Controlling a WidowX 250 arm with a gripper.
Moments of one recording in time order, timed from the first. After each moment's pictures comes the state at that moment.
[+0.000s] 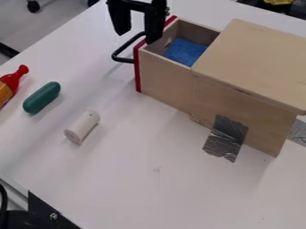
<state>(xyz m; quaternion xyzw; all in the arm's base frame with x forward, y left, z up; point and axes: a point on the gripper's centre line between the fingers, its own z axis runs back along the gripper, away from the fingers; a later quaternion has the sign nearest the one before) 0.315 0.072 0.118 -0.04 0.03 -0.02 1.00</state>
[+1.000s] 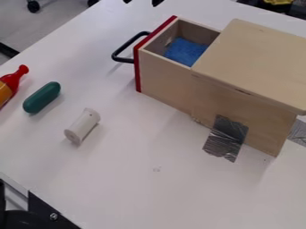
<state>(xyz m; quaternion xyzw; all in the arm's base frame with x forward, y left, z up) 0.407 0.131 0.112 -0.04 0.03 0.06 1.00</state>
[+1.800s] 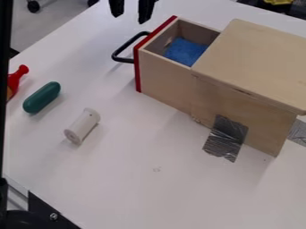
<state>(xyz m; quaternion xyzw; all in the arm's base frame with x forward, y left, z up) 0.398 0.152 0.083 0.00 0.07 0.03 1.00</state>
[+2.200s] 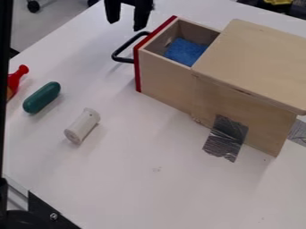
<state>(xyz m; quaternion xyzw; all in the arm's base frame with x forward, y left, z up) 0.392 0.149 0.071 0.01 0.09 0.01 1.00</state>
